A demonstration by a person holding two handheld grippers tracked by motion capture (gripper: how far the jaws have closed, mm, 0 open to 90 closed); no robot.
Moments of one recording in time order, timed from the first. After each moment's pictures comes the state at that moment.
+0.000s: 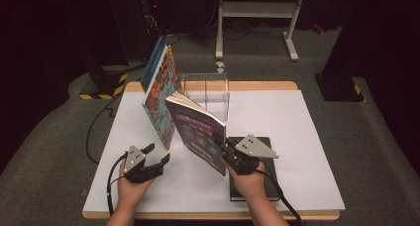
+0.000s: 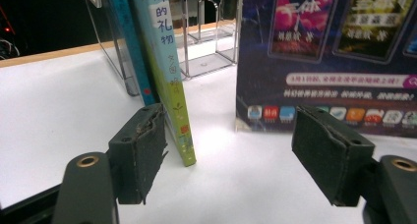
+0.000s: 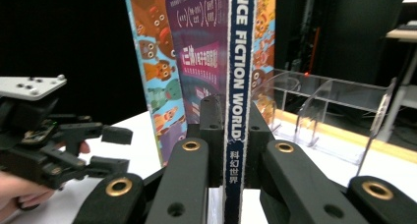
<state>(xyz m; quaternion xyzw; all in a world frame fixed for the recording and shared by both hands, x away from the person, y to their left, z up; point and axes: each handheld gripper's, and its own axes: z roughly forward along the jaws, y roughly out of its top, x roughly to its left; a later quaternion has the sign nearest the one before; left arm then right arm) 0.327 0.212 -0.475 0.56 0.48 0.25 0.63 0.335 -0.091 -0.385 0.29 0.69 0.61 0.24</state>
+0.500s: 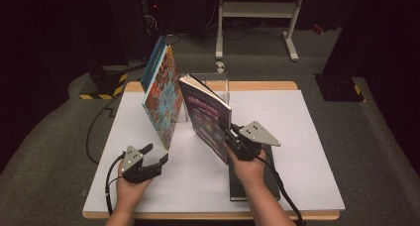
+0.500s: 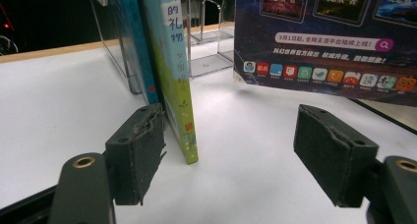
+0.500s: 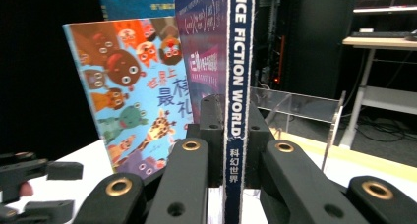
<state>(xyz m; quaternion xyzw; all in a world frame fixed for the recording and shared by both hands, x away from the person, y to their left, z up) 0.328 0.218 -0.475 0.55 0.49 0.24 0.63 0.365 -0.093 -0.374 0.34 0.66 0.61 0.27</state>
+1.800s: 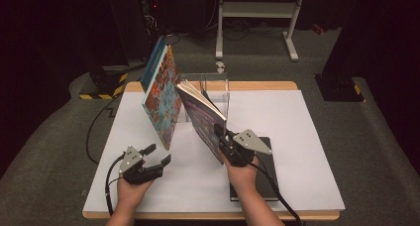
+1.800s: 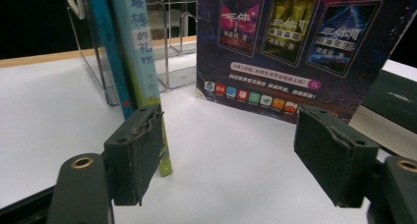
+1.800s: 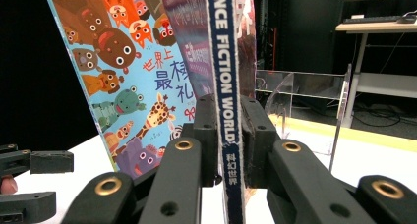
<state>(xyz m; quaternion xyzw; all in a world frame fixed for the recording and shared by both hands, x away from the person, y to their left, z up) 0.320 0.212 -0.464 0.55 0.48 0.22 0.65 0.358 -0.080 -0.403 0.36 0.65 0.61 0.27</state>
